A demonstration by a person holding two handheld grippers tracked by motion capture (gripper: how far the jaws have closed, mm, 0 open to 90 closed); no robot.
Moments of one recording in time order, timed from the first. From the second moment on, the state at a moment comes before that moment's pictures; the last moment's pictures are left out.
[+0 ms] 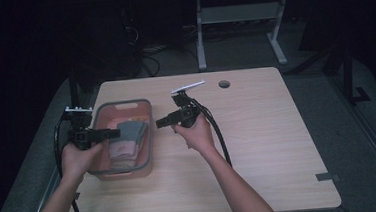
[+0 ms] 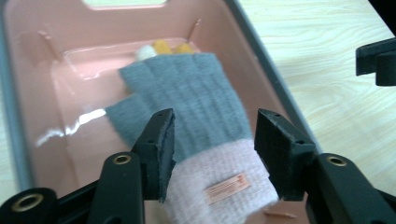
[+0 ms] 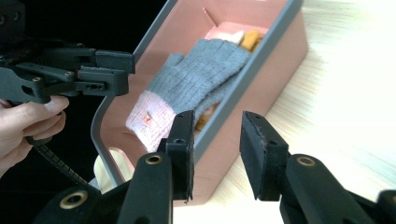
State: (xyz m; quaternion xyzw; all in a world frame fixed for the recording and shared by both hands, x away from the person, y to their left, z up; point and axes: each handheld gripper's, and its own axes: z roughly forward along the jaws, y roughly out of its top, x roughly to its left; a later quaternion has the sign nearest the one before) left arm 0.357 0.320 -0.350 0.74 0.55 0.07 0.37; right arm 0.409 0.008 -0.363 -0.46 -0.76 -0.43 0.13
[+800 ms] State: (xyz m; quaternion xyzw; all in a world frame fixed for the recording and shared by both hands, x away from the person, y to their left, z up) left arm 0.359 0.273 -0.339 0.76 0.51 0.05 0.40; right arm 0.404 -0.037 -0.359 -0.48 -0.75 -0.44 0.12
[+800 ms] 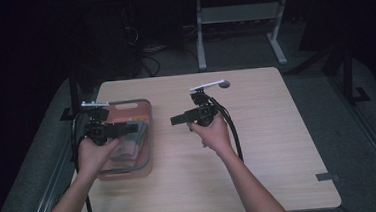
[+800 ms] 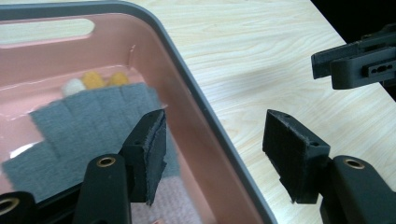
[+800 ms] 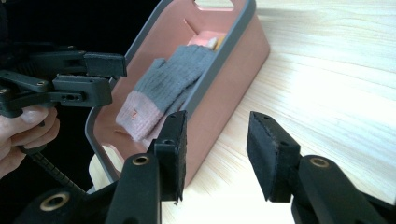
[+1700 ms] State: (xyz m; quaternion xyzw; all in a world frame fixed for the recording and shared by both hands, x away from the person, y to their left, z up) left arm 0.356 0.221 -0.338 0.78 0.47 0.02 0.42; right arm 0.395 -0.087 -0.372 -0.51 -0.74 -0.44 0.11
